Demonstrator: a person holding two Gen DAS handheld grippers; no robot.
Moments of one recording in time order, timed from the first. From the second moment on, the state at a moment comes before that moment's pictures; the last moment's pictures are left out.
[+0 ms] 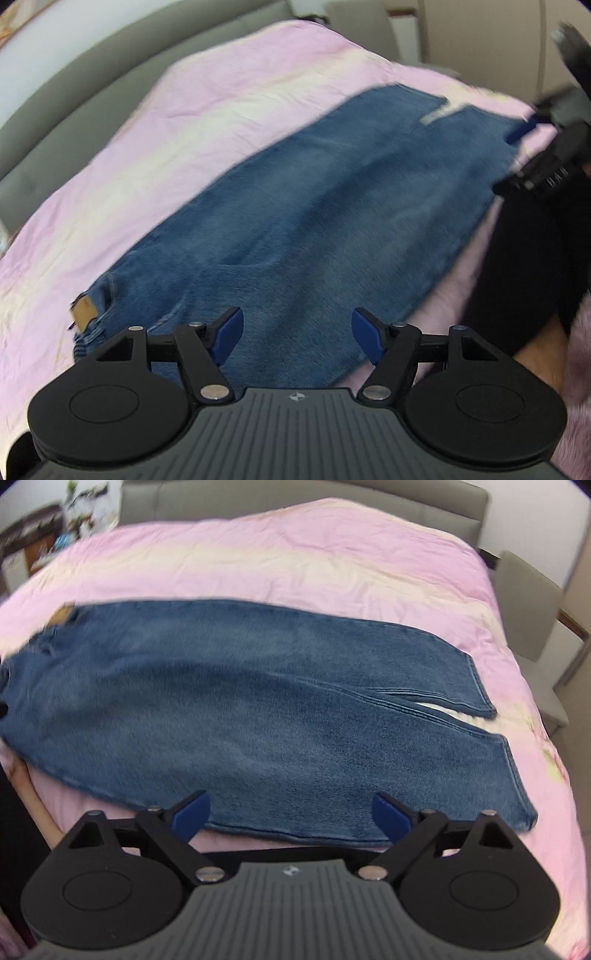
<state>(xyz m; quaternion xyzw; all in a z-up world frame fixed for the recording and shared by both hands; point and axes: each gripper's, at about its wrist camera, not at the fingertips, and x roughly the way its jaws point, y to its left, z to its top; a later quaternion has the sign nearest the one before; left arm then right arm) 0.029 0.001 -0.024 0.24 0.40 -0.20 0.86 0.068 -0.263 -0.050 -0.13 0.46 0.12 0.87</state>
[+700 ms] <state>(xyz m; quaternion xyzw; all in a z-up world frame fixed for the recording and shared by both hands) 0.057 -0.066 -0.151 0.37 0.54 -0.19 0.74 0.121 -0.174 -0.142 -0.29 0.57 0.23 0.73</state>
